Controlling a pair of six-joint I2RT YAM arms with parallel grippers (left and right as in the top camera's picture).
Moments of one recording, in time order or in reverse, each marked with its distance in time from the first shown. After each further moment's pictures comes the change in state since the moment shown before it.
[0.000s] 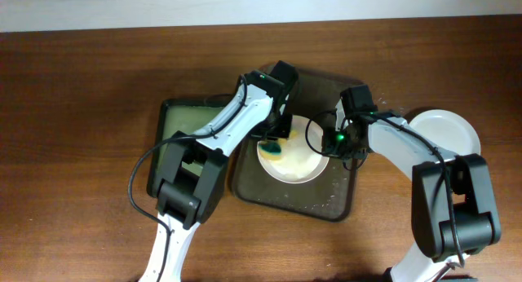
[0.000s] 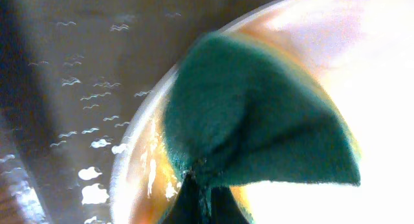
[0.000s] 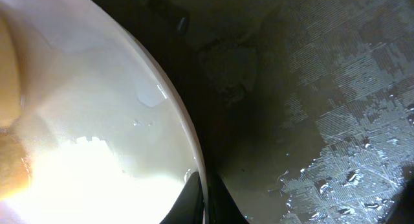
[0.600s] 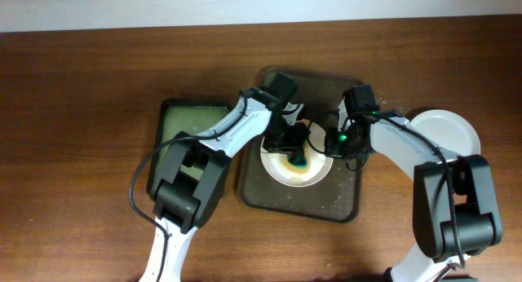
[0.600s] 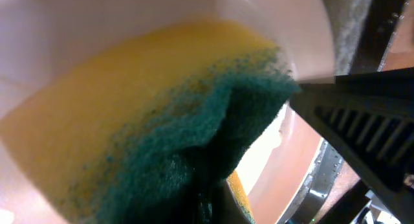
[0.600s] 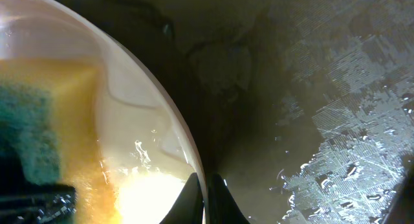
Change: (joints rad) left arm -0.012 -0.040 -0.199 0.259 0.429 -0.026; right arm -0.010 -0.003 0.000 -0.012 0.014 -0.009
